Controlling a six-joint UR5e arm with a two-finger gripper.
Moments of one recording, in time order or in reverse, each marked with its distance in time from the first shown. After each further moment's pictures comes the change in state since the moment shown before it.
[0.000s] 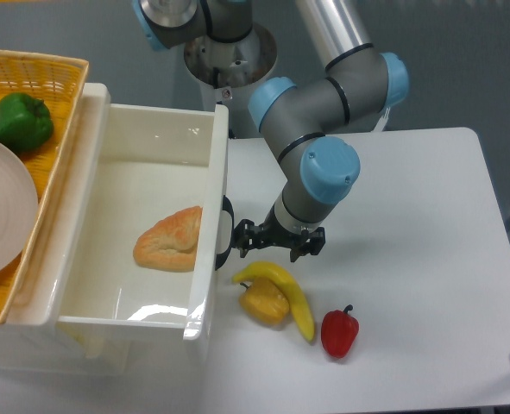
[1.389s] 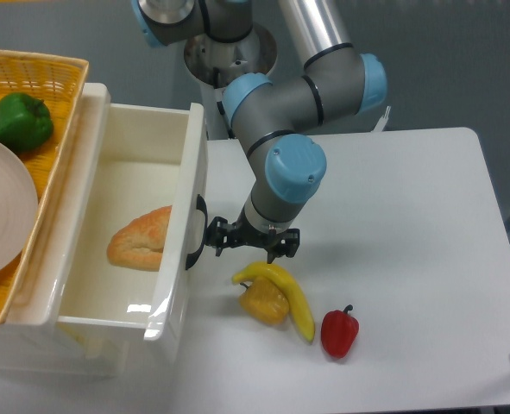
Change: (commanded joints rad) arm -0.084 0.023 0.002 -0.002 0.000 -0.011
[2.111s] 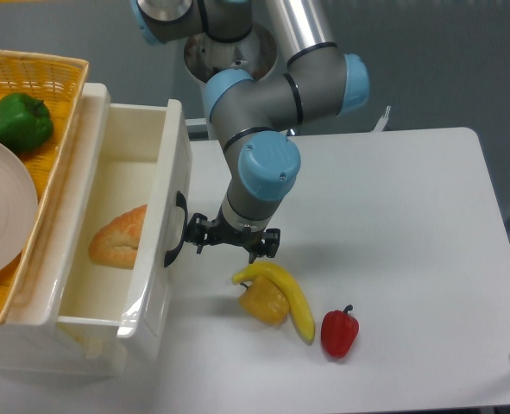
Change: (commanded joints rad) arm -0.051 0.015 -0.002 0.002 0.000 0.000
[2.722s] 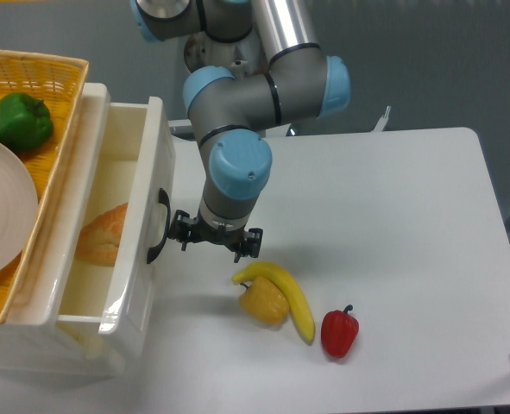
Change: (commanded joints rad) arm -0.052 0.009 0.002 0.000 0.052 0.002
